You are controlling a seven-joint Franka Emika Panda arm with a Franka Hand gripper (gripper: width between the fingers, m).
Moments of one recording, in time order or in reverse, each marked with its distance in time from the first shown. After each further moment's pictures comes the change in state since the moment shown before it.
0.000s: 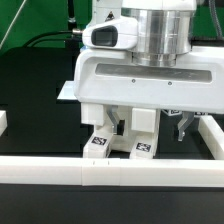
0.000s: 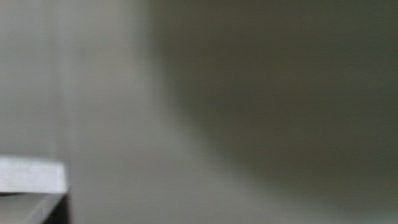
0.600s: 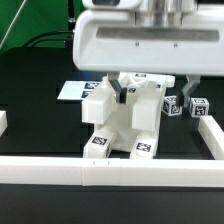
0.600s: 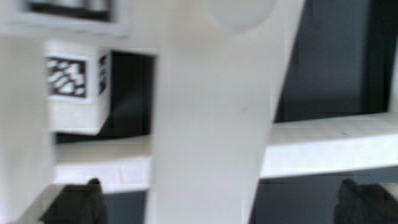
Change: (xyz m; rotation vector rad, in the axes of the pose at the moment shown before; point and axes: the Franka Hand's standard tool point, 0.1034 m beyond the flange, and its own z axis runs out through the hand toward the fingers) arm 0.001 0.005 -0.058 0.020 -0.033 -0.090
